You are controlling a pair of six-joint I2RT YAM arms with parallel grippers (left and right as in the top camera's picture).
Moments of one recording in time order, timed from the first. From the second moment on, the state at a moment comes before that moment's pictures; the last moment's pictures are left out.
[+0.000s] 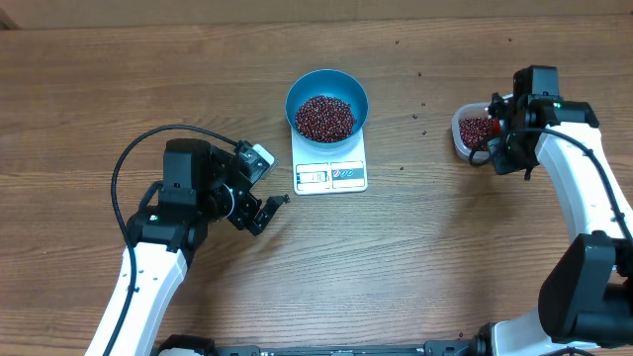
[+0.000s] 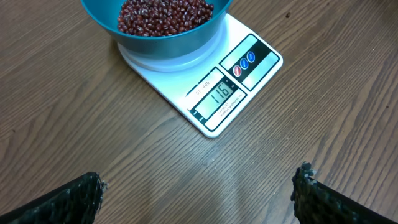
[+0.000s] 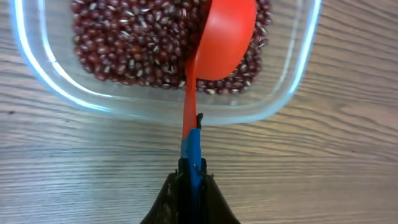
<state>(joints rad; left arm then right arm) -0.14 1.18 0.82 -0.53 0.41 0.48 -0.10 1.71 1.33 -0.96 0.21 -0.34</state>
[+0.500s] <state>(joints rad) -0.14 1.18 0.82 -0.53 0.41 0.48 -0.08 1.71 1.33 -0.98 -0.02 -0.32</state>
